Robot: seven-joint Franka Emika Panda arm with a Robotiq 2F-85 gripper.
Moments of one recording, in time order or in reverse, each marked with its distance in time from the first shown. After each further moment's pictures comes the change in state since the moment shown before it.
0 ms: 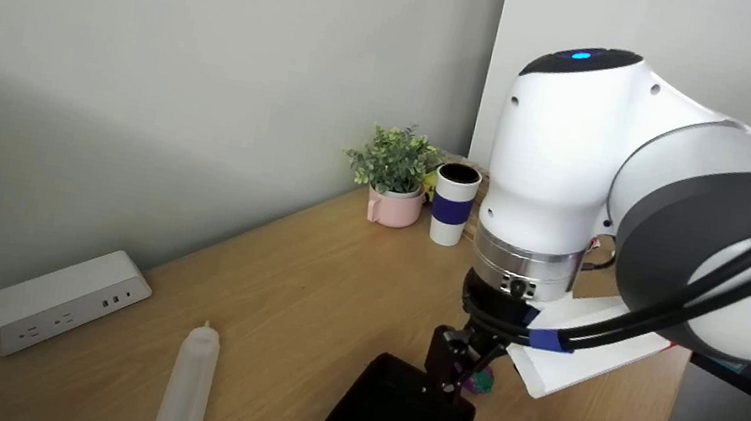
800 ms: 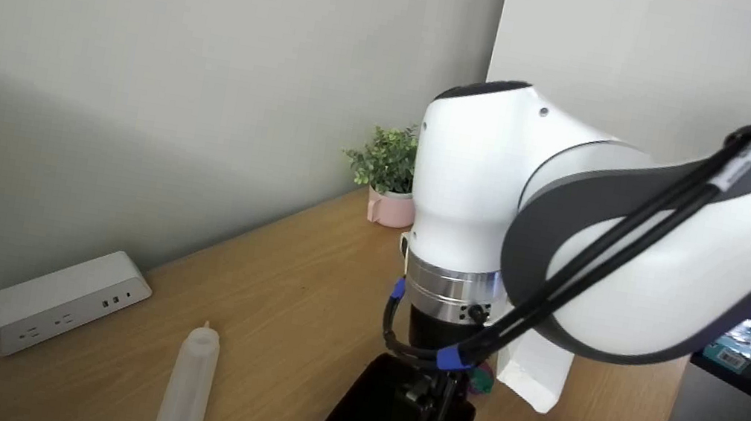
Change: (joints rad) arm -0.081 0.187 0.139 0.238 0.098 -0.115 -0.615
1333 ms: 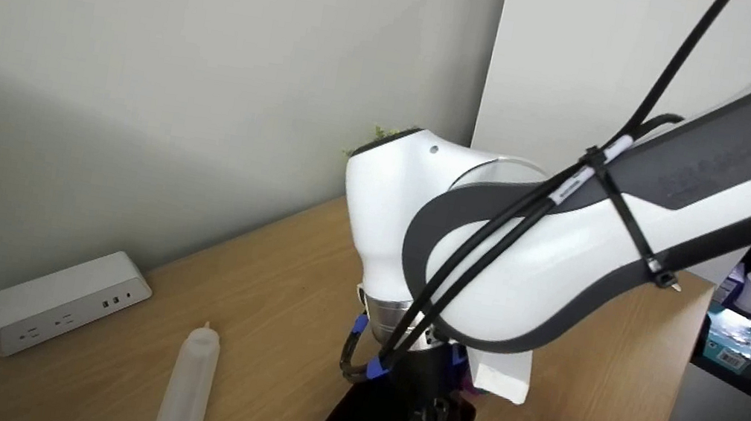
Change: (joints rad) arm -0.014 0.212 0.035 0.287 -0.001 -0.337 -0.204
